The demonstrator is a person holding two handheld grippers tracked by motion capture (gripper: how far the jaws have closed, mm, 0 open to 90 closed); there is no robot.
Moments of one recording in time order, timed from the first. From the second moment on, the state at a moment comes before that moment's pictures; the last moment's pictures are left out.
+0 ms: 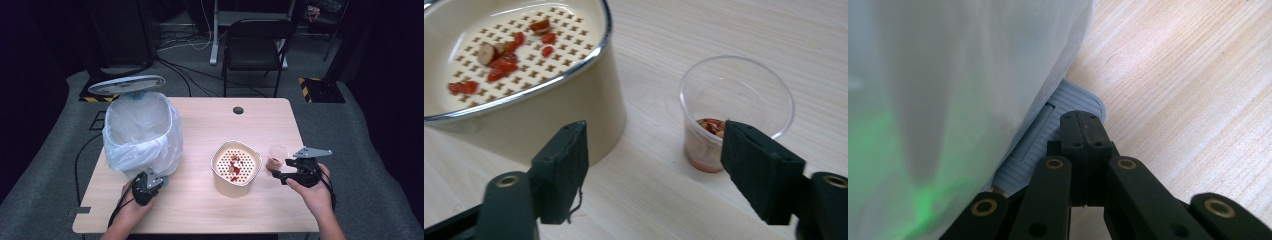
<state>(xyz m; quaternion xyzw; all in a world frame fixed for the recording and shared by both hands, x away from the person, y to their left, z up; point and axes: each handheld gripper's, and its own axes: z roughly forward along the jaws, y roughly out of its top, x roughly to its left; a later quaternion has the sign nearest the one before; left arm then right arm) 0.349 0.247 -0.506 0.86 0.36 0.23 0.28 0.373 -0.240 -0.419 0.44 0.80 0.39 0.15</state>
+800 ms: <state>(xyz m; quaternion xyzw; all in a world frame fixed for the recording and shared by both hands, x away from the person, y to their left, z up) 0.349 0.247 -0.506 0.86 0.37 0.23 0.28 0.409 -0.255 -0.449 0.47 0.78 0.37 0.18</state>
